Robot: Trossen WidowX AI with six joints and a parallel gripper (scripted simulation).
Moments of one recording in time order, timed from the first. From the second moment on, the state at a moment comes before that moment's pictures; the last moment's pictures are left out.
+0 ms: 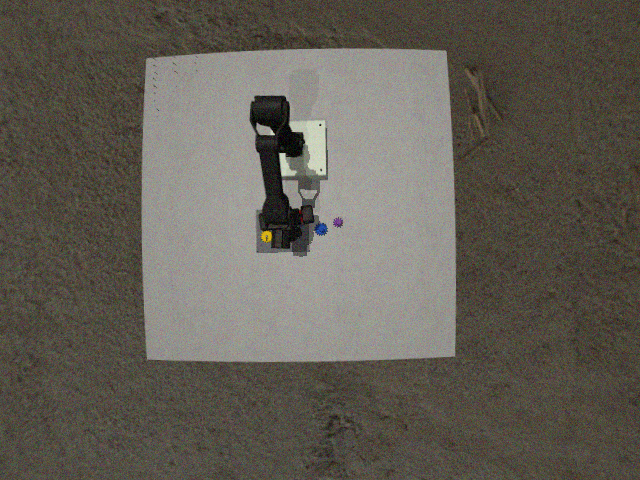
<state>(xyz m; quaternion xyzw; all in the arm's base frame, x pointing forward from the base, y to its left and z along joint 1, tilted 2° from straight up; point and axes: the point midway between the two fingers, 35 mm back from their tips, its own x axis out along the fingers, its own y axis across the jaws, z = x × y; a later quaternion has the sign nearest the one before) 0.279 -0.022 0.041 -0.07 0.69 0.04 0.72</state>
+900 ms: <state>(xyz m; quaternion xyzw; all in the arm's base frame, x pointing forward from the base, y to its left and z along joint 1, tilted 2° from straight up) 0.275 -0.022 0.046 -0.01 0.70 -0.02 0.72</state>
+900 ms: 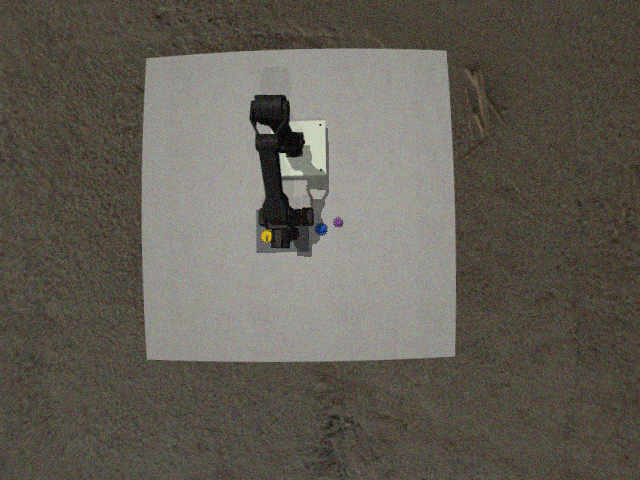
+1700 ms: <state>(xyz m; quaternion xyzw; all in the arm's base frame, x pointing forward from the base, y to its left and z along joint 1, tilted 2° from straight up) 0.314 0.098 0.075 0.01 0.69 -0.03 0.73</state>
